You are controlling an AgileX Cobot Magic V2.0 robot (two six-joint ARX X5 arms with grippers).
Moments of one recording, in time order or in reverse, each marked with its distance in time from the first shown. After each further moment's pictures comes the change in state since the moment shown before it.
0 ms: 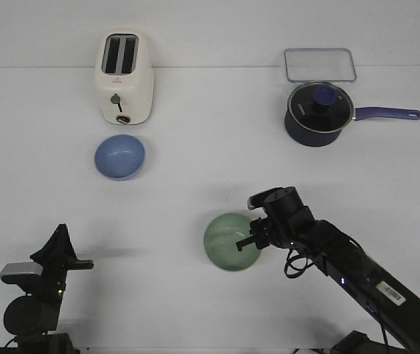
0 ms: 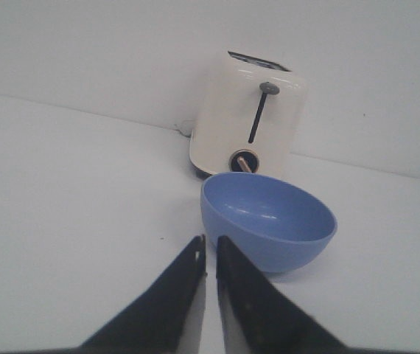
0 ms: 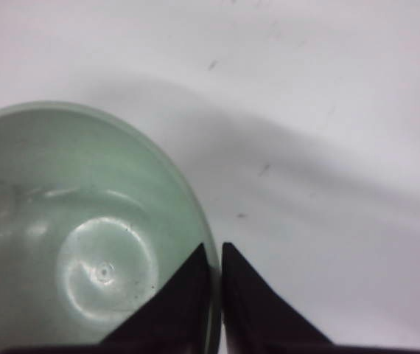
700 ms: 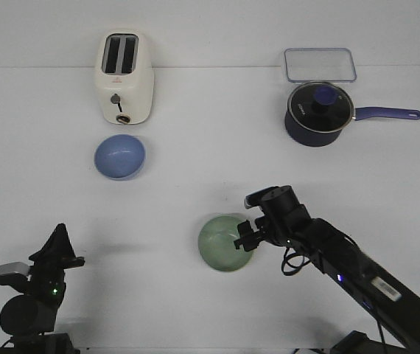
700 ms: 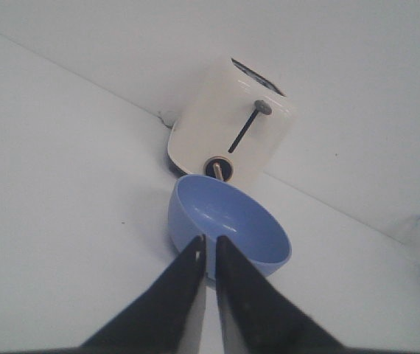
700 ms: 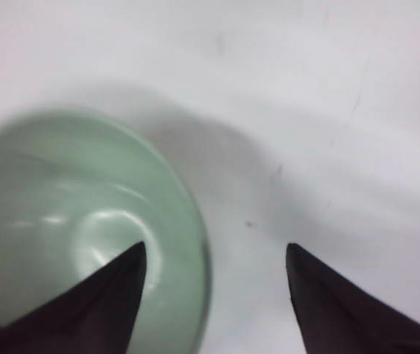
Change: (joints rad) left arm 0.000 0.025 0.079 -0.082 0.000 -0.274; right arm 0.004 -0.013 0.000 0.040 -0.006 -0.011
